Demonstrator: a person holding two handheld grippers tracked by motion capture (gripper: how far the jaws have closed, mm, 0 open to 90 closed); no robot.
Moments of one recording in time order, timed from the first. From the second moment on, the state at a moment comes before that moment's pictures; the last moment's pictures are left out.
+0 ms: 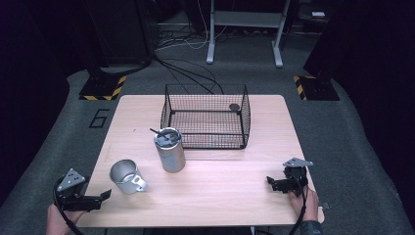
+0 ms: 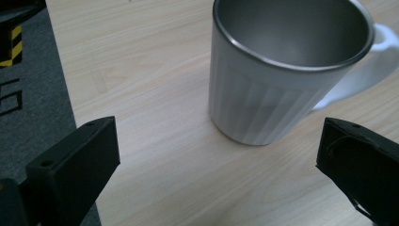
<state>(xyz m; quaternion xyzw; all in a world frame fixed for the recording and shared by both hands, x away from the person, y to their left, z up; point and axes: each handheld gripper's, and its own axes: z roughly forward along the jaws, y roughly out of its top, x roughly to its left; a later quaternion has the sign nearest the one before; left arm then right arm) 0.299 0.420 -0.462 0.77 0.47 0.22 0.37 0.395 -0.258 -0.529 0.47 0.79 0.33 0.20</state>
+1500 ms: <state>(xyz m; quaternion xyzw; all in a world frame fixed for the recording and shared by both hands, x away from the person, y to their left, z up) 0.357 0.328 -0.369 0.83 0.35 0.21 0.39 0.395 -0.259 -0.530 0.47 0.79 0.33 0.20</state>
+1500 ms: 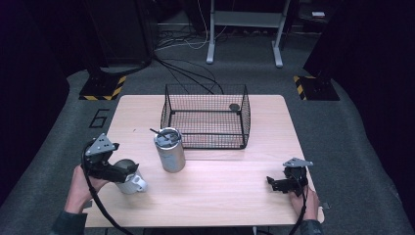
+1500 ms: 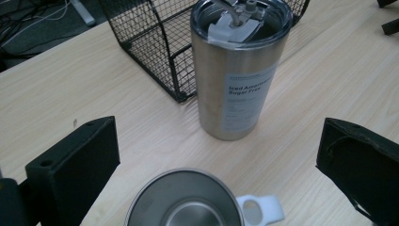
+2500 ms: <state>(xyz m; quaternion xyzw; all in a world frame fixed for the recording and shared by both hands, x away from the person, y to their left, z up) 0.401 0.258 -0.384 0.82 0.37 0.19 0.39 0.395 -0.259 -0.530 0.47 0.79 0.33 0.20</state>
